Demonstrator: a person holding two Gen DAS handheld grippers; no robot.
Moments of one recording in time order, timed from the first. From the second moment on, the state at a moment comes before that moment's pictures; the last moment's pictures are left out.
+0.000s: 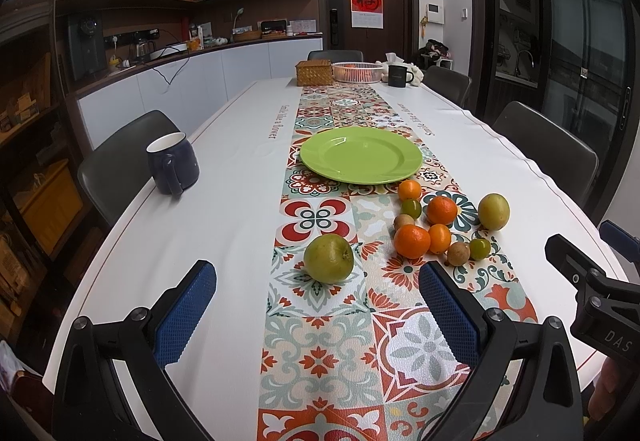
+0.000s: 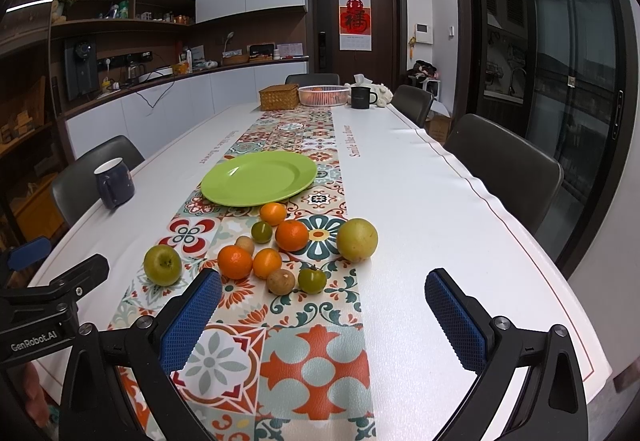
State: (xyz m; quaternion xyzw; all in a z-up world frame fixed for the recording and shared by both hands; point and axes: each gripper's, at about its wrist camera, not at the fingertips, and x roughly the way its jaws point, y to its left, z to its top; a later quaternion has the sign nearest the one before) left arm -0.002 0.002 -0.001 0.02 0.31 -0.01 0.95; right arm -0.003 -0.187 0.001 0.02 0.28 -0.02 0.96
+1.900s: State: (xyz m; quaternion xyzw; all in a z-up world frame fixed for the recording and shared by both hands) left arm 0.102 -0.008 -0.082 0.04 0.42 -0.06 0.90; right arm 0.113 -0.186 -0.080 -0.02 0.44 0.02 0.90
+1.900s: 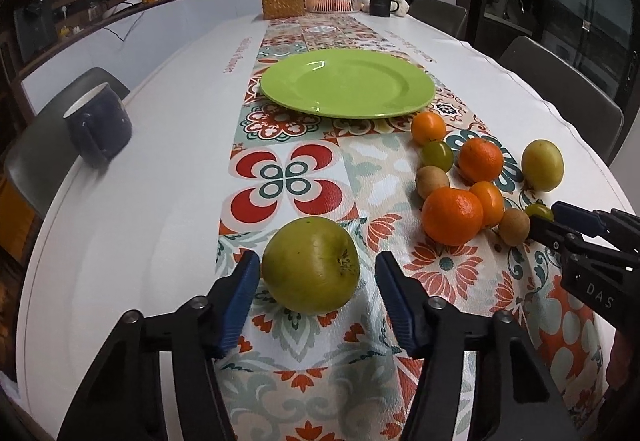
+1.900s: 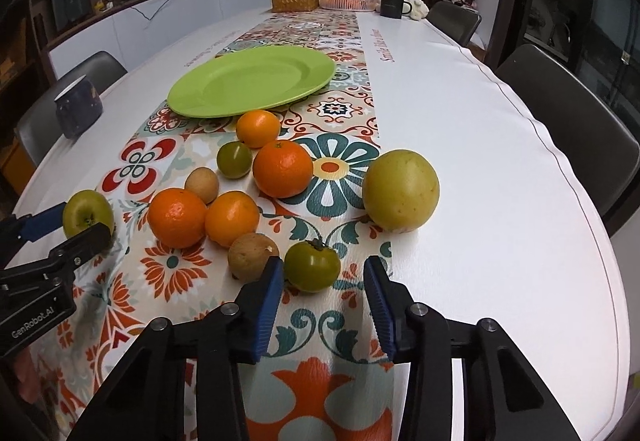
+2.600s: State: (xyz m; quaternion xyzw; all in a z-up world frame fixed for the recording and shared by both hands) left arm 0.104 -0.014 -0.070 0.06 0.42 -0.11 0.90; right arm 0.119 -0.180 -0.063 -0.03 0.42 0.06 0.90
